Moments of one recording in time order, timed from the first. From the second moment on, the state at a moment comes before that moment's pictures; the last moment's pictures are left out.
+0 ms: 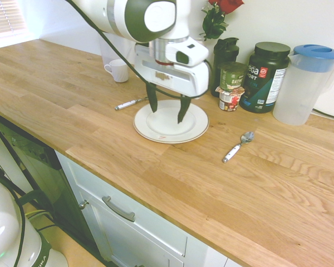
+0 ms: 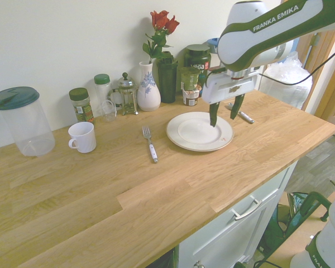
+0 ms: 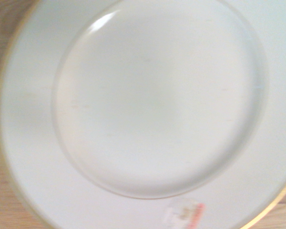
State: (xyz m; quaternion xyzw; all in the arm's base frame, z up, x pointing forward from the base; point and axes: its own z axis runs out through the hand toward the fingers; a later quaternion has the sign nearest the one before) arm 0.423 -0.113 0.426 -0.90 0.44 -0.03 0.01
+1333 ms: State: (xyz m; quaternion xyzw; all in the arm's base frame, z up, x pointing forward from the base) arm 0.486 -0.280 0.348 -0.89 0.46 0.01 -0.02
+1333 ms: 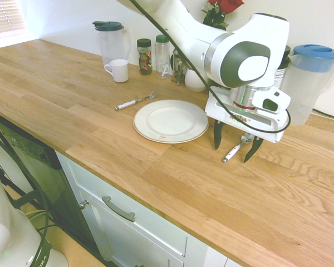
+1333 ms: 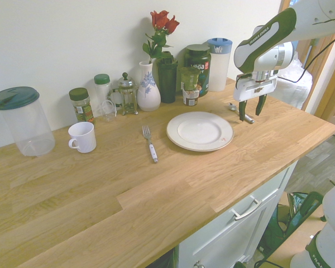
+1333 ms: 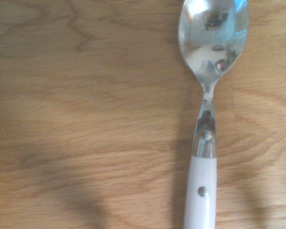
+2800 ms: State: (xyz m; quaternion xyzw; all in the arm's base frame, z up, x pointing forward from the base) arm 0.496 -0.279 0.339 -0.88 0.48 0.01 -0.02
